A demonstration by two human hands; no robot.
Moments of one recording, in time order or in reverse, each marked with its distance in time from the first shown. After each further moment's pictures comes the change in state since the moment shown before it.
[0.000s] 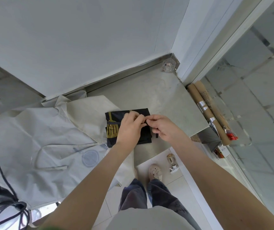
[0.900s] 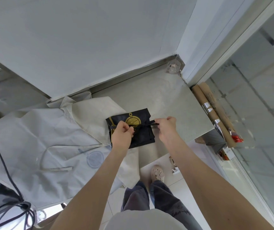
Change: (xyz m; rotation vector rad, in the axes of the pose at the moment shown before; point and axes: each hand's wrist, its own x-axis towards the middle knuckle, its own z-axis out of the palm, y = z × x) left_hand -0.017 -0.013 -0.020 -0.644 -0.144 -1.038; right_hand 0.024 0.013 0.018 0.271 0.549 0.017
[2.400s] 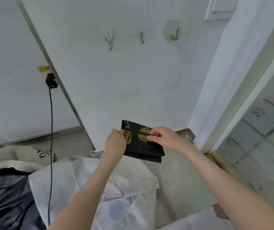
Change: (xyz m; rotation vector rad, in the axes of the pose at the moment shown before) left_hand -0.036 0.169 -0.138 0.384 0.361 0.289; right_hand -0.146 -0.168 0.059 -1.150 -0.650 -0.949
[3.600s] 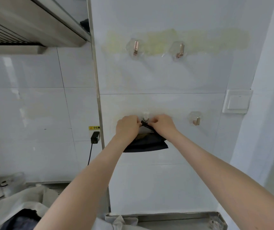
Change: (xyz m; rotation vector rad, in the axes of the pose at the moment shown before) left_hand 0.055 0.153 -0.194 0.274 0.394 0.396; right_hand 0.095 -0.219 -0.128 -0.084 0.430 -0.318
